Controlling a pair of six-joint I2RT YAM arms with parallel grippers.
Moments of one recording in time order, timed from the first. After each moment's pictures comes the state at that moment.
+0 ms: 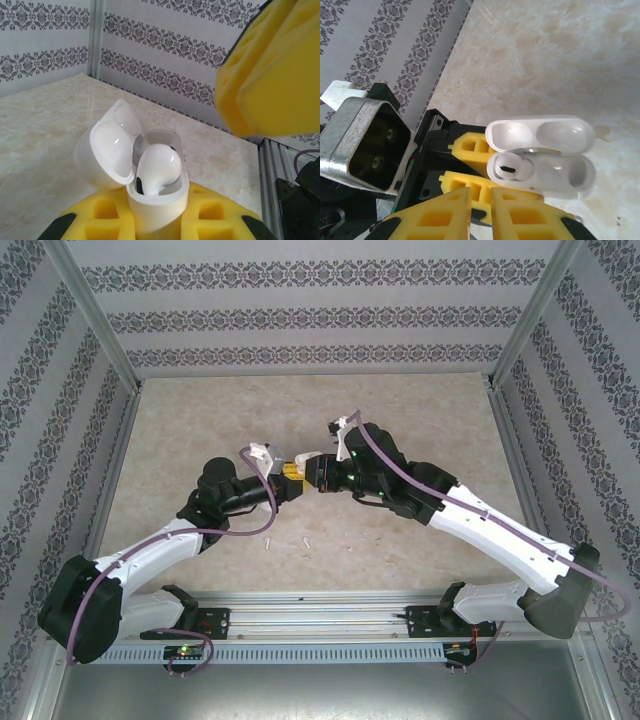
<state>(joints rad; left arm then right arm) -0.50 1.18 0.58 0.52 0.62 -0.17 0.87 1.26 1.28 -0.55 -0.08 0.75</state>
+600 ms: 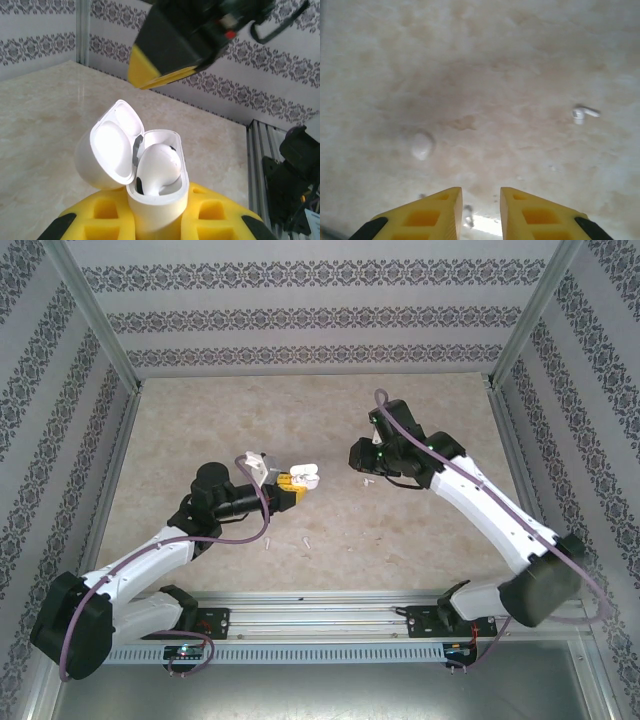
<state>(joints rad) -0.48 1.08 0.54 0.38 0.69 -0.09 0.54 1.39 1.31 -0.82 -0.09 0.65</state>
